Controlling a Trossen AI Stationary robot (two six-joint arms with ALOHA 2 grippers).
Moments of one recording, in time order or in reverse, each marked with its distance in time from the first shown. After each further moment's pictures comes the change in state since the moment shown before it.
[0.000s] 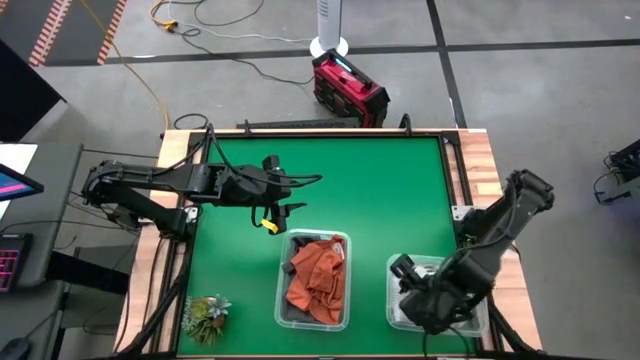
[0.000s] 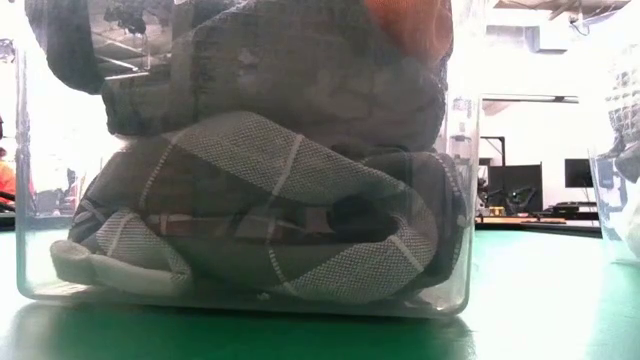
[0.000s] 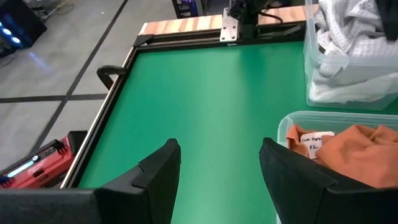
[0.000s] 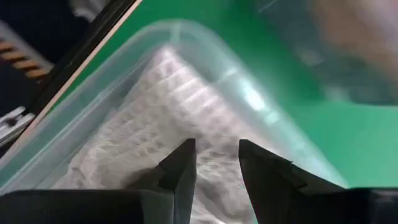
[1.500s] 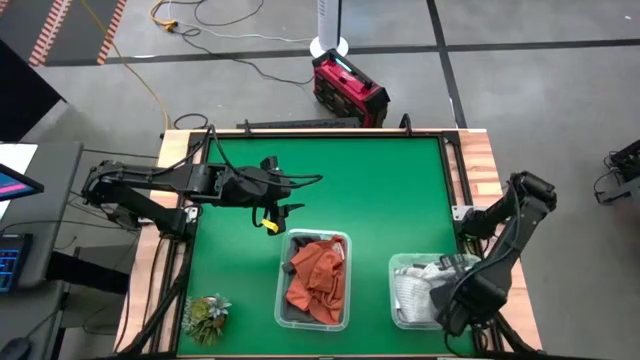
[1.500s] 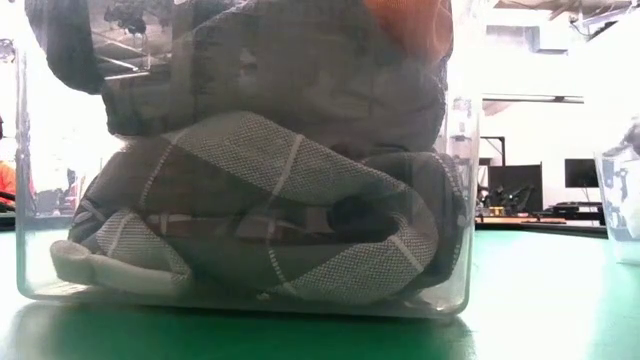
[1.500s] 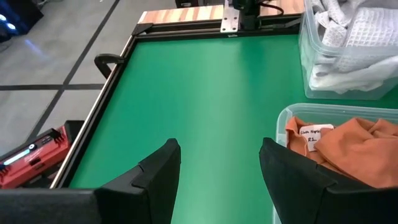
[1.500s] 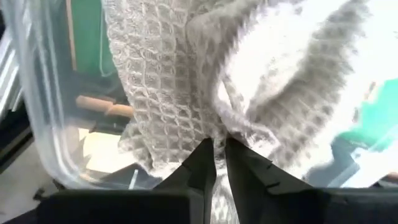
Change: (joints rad) left arm 0.000 0.000 0.000 -0.035 0.000 -0.037; right arm 0.138 -0.002 -0.058 -0.448 -0.384 0.576
